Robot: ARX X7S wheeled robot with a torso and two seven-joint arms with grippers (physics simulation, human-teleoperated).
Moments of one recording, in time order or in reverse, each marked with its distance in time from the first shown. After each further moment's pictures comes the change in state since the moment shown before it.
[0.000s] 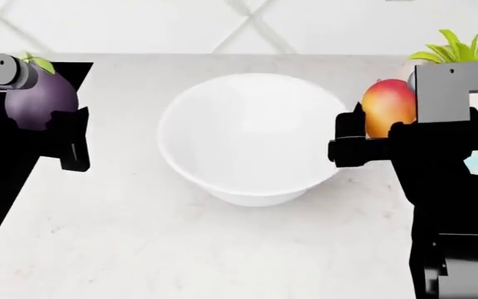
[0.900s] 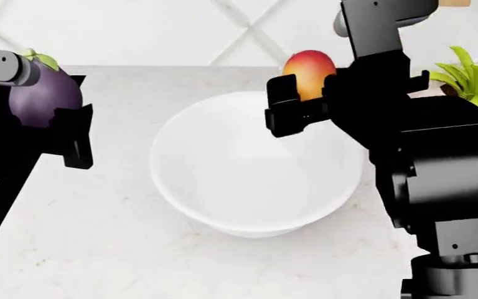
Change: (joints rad) left arm -0.013 0.005 0.010 -0.014 -0.001 0.010 0.020; right arm 0.308 -0.058 -0.172 0.203 0.071 0.191 -0.208
